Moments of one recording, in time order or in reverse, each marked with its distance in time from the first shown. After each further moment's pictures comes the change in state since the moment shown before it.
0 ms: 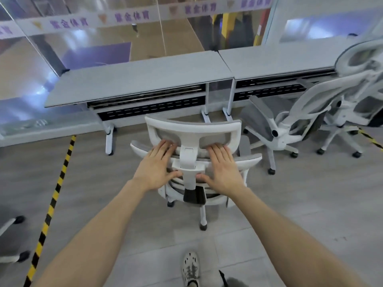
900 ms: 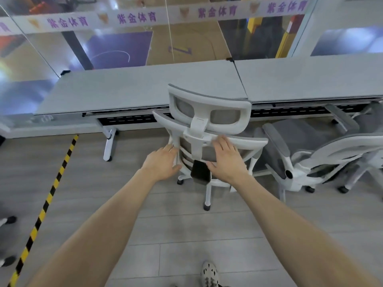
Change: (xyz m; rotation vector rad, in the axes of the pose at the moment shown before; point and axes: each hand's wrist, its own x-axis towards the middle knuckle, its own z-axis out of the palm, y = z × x) left_hand 0.269 -0.019 -0.027 -0.020 -0.267 -0.265; right_hand 0.271 0.149 -0.001 0.034 -0.277 -0.001
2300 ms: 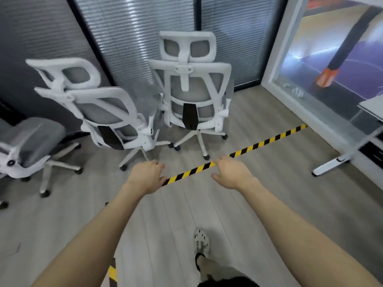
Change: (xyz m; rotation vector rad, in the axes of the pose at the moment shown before) left_hand -0.831 -0.528 0.217 -0.190 -0.100 -1.298; right_hand -0.159 -0.947 0.265 -0.319 -0.496 -1.234
